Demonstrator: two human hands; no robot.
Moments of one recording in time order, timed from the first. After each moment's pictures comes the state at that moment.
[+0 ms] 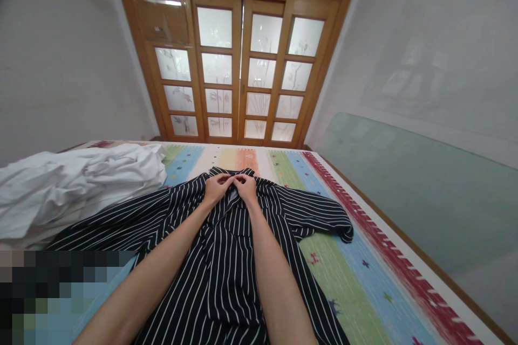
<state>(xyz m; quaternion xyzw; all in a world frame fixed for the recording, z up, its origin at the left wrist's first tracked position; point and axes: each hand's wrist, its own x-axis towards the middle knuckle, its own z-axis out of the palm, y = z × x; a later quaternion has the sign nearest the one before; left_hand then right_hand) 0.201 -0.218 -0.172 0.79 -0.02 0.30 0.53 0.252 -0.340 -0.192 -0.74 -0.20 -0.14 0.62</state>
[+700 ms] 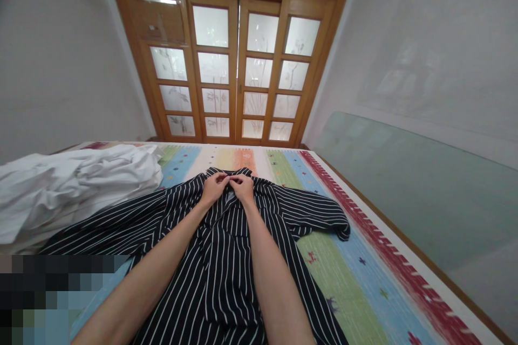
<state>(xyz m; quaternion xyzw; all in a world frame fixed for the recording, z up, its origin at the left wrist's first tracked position) 0.210 -0.212 -0.178 0.80 -0.02 0.28 0.53 0.253 -0.340 -0.195 -0.75 -0.23 -0.18 0.59</state>
